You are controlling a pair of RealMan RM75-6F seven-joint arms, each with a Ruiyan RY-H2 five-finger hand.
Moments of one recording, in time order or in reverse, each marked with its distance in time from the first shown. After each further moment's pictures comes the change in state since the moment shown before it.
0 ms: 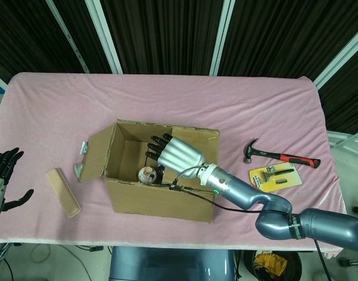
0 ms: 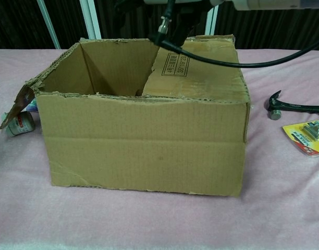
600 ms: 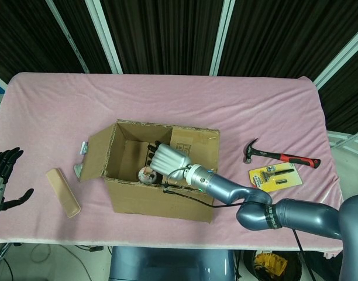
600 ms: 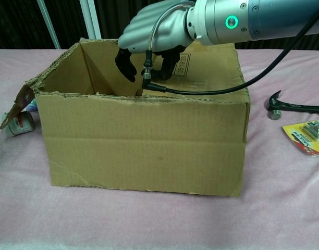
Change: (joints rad) left arm 0.004 0.003 -0.016 0.008 0.009 -0.009 -0.040; right arm 0.152 -0.101 -0.089 0.133 0.130 -0.102 -0.185
